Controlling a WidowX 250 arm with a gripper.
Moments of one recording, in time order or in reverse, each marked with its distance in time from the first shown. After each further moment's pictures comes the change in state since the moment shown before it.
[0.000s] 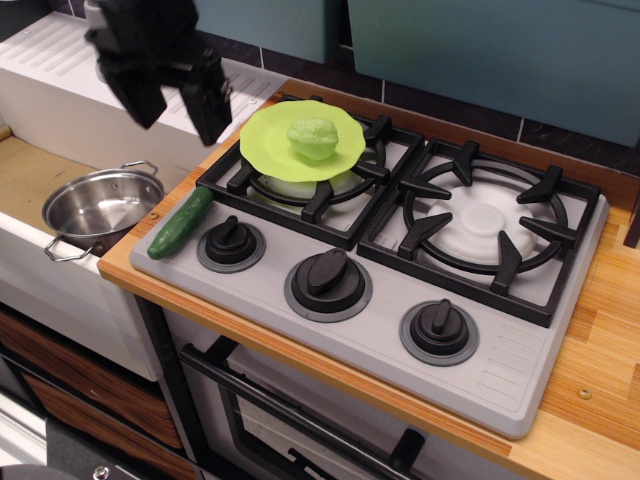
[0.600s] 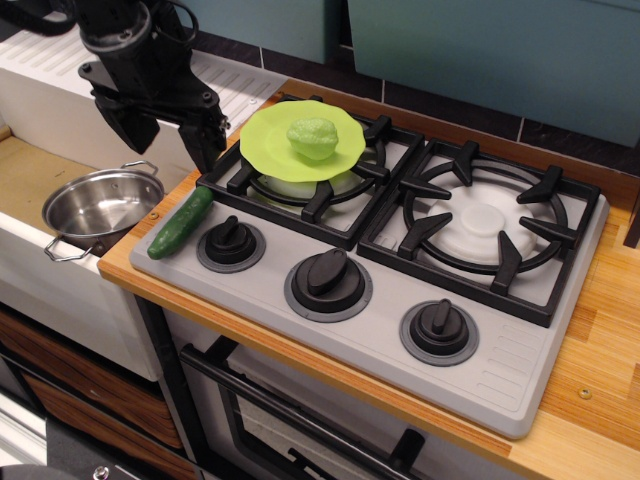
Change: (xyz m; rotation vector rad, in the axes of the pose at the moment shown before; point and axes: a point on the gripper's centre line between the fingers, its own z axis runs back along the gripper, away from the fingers) arm -0.008 0.008 -0.012 0.066 -0.074 0.051
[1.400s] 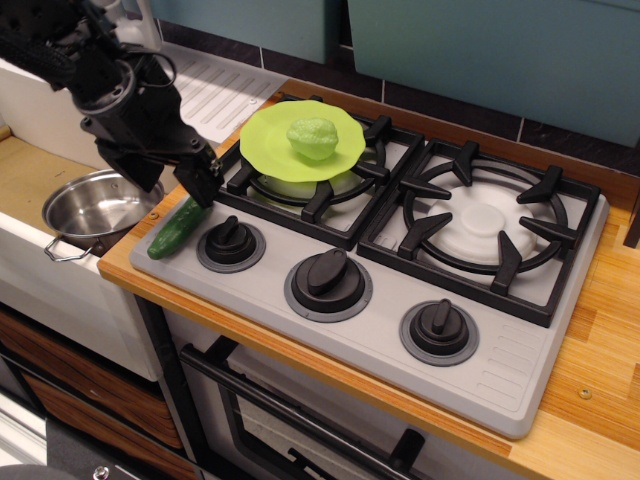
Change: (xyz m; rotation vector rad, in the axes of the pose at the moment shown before) arm -0.017 0.014 -0.035 -0.091 -0.054 0.027
